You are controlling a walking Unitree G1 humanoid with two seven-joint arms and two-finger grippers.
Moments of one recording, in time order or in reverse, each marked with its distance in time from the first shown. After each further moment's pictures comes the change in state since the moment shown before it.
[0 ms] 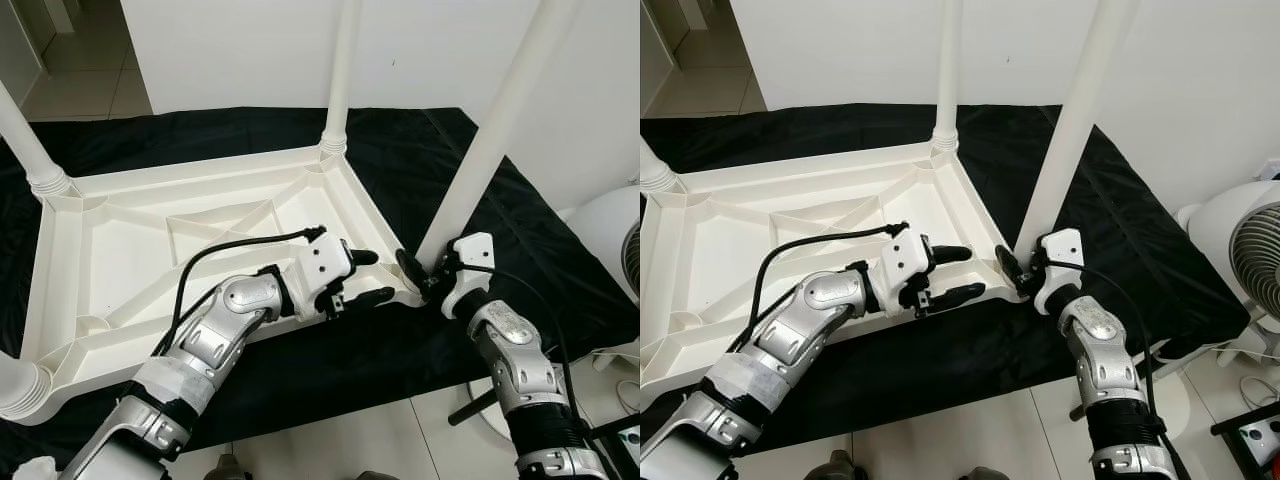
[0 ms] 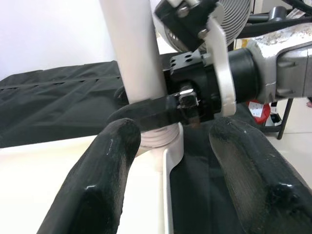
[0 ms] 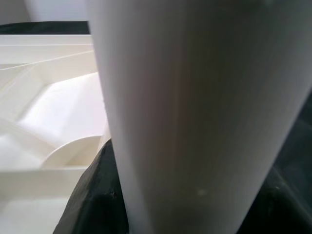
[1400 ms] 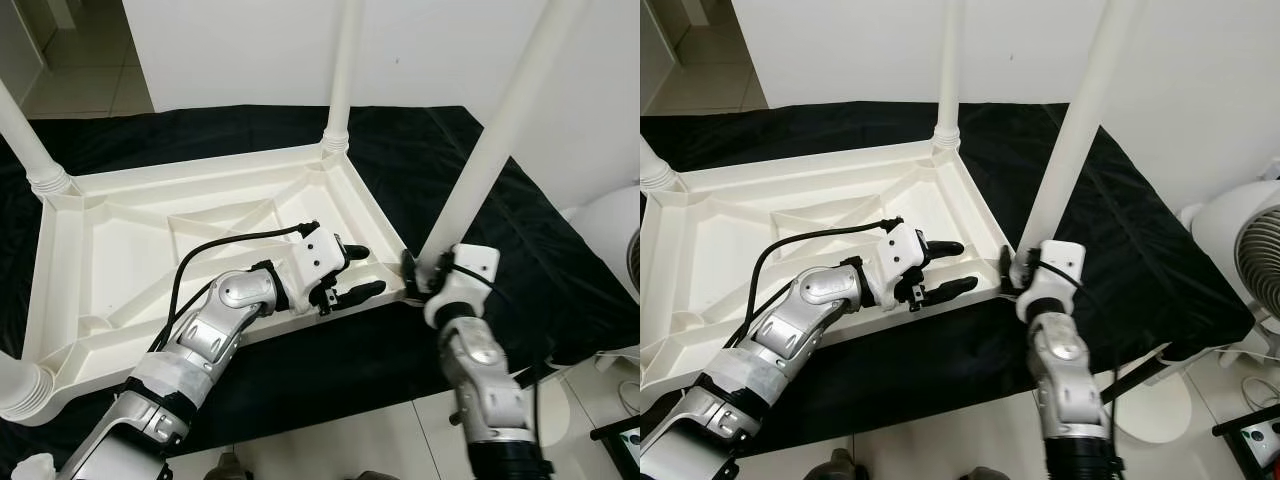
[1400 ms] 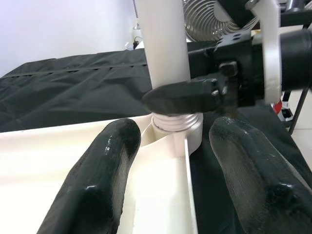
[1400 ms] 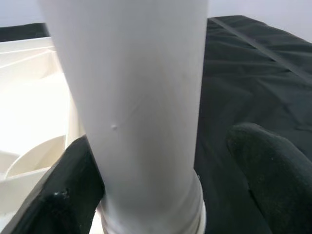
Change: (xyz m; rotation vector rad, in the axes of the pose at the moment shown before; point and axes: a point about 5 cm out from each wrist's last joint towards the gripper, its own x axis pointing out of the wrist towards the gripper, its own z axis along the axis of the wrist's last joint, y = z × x) left arm -0.005 0.009 -0.004 0.012 0.036 0.029; right arm -0.029 0.003 0.005 0.079 0.010 -0.250
